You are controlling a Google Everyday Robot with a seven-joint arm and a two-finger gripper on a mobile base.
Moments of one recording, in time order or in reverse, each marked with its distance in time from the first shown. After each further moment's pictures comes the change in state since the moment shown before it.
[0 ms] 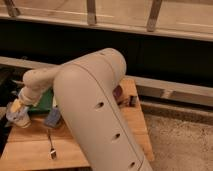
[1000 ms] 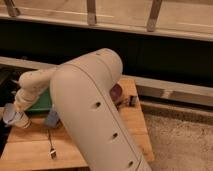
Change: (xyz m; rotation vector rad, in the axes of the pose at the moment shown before) arm -0.001 0.014 0.003 -0.005 -0.009 -0.061
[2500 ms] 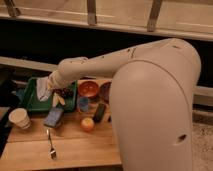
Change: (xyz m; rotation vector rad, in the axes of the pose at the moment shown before) arm 0.013 -0.116 -0.184 0.163 -0.304 0.214
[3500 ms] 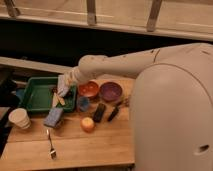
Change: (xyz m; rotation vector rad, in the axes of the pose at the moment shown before) arm 0.002 -0.068 -0.036 0.064 -0.017 0.136
